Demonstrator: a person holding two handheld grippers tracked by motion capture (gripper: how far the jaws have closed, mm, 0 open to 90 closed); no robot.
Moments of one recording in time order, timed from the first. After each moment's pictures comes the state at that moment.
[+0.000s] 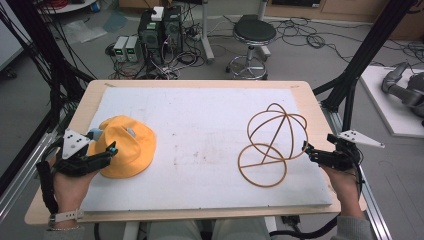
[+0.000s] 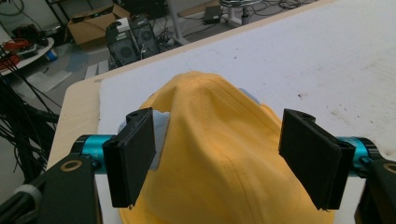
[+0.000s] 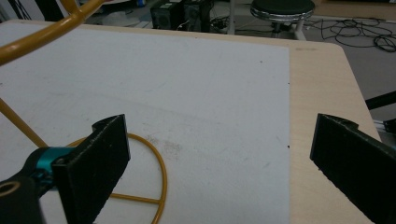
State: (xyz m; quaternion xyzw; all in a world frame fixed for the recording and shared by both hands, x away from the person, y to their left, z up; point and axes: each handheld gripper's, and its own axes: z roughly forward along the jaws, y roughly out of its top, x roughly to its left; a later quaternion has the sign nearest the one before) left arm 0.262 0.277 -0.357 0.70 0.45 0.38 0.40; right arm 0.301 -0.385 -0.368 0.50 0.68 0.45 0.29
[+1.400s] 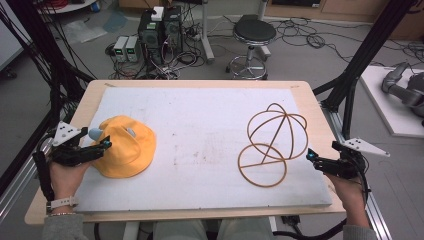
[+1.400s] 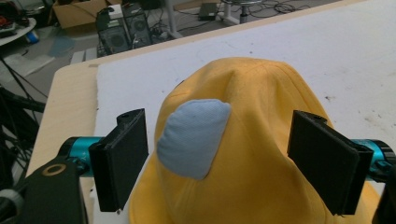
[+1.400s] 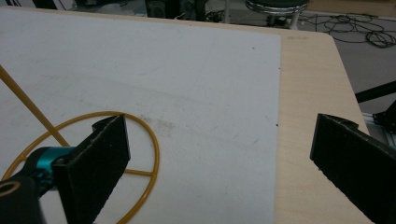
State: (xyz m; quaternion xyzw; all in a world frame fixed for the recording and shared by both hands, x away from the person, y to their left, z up) left arm 0.301 0.313 -0.378 0.69 0.47 0.34 0.43; right arm 0.282 -0.396 -0.376 0.51 0.68 0.43 0.30
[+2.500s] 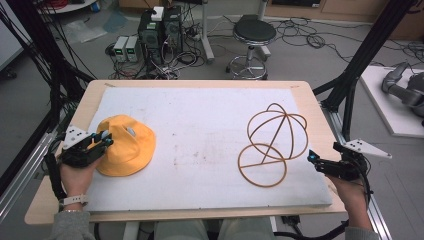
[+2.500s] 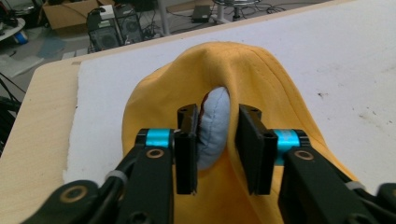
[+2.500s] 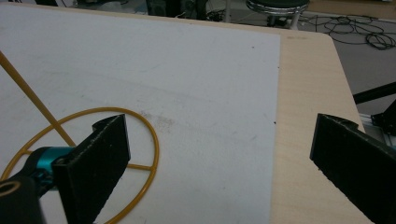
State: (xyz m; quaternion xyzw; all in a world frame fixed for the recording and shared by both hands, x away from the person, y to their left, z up) left arm 0.303 0.302 -0.397 0.69 0.47 0.34 0.44; right arm 0.278 -0.397 -0.376 0.50 0.69 0.43 0.30
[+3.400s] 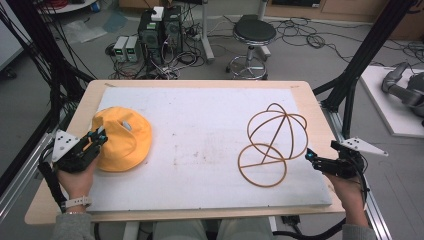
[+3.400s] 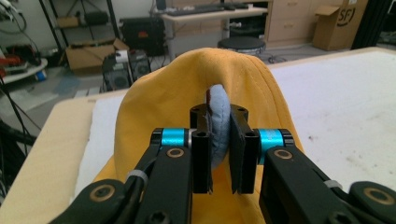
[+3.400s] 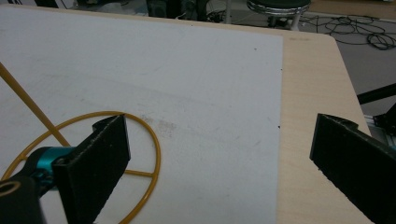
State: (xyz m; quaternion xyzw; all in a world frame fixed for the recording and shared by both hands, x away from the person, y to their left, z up) left arm 0.282 0.299 -0.388 0.63 0.44 0.40 0.51; right arm 0.284 -0.393 -0.377 0.50 0.68 0.43 0.30
